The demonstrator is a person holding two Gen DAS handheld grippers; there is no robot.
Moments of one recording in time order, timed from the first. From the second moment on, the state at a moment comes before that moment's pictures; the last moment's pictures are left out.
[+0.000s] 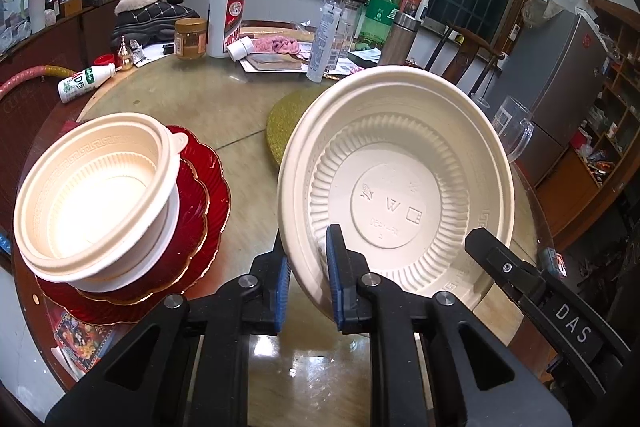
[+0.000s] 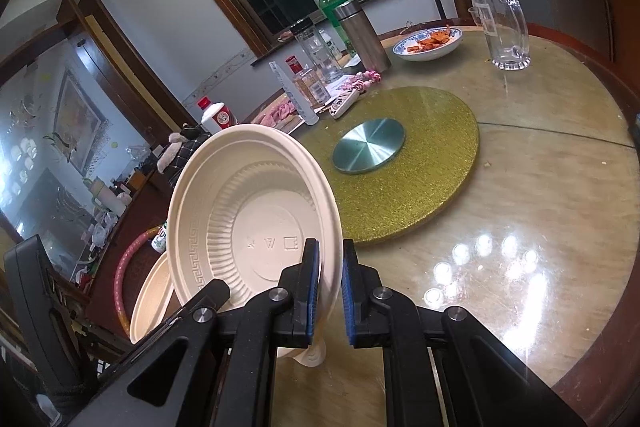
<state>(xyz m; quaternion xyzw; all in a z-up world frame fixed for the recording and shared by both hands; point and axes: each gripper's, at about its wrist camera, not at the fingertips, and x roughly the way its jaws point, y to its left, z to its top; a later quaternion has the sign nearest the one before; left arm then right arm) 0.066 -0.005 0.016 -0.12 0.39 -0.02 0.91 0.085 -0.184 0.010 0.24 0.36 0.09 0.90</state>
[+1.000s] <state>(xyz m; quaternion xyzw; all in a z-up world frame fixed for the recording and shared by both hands) 0.023 0.094 0.088 -0.15 0.30 0.06 0.94 0.093 -0.084 0.082 0.18 0.31 0.22 0.90</state>
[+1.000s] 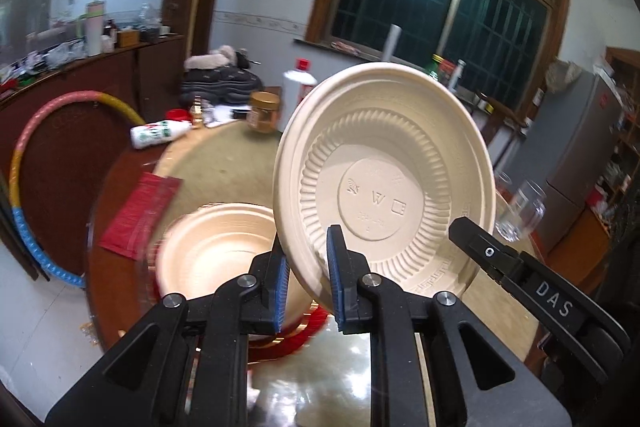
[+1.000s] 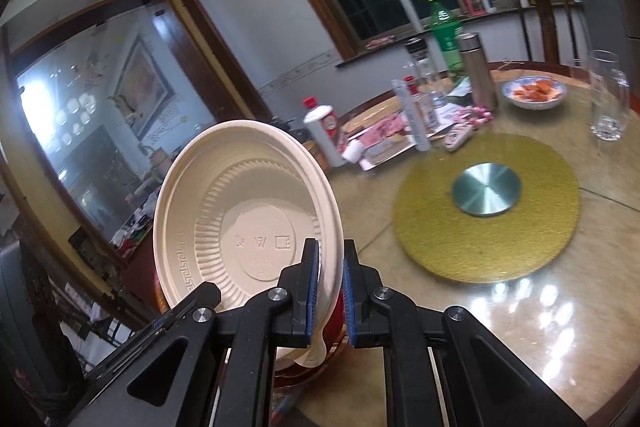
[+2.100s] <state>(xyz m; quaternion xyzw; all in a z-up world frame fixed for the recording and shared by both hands) 0.016 0.156 0.021 -0.19 0.38 0.10 0.90 0.116 0.016 0.029 0.10 0.43 0.25 0.86</state>
